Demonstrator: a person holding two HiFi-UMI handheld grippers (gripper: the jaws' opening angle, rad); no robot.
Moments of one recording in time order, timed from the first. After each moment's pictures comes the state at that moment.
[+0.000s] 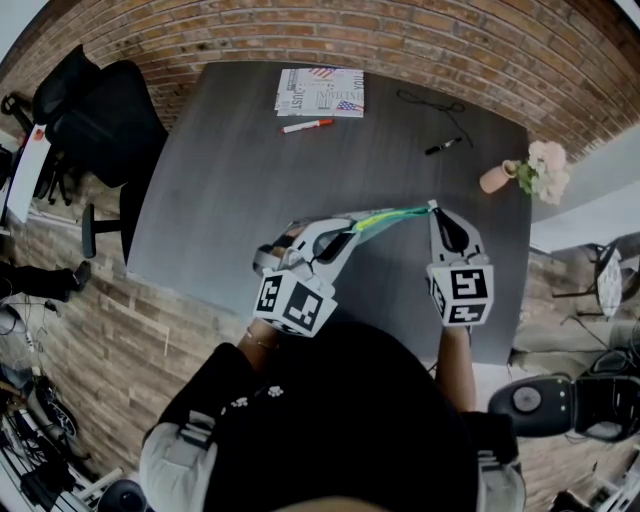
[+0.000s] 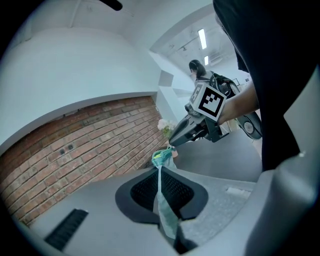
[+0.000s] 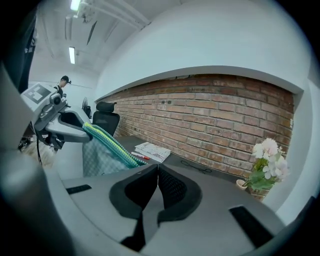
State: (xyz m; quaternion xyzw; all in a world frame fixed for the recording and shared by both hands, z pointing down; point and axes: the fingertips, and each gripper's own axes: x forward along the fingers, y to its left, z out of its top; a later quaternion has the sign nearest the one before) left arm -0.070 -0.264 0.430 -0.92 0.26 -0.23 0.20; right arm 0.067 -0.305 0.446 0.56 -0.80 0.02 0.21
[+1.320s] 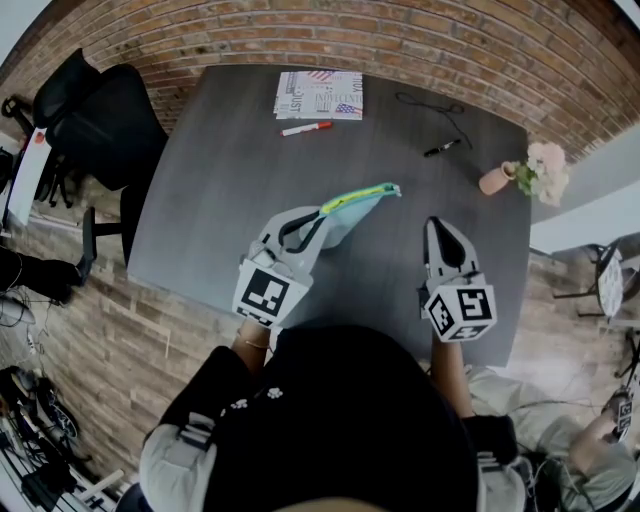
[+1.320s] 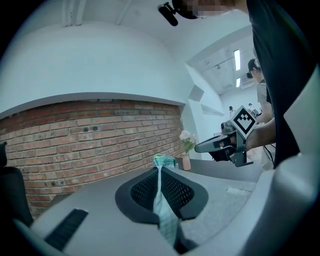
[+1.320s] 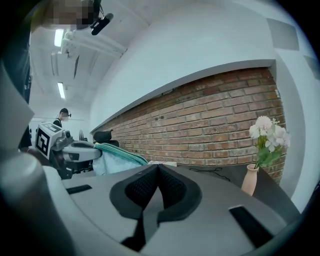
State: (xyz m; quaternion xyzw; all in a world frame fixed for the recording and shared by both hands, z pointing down) left arm -0.118 -0.294 0.412 -0.93 0.35 -0.11 0.04; right arm 0.061 -0.289 0.430 0.57 -0.82 0.08 0.04
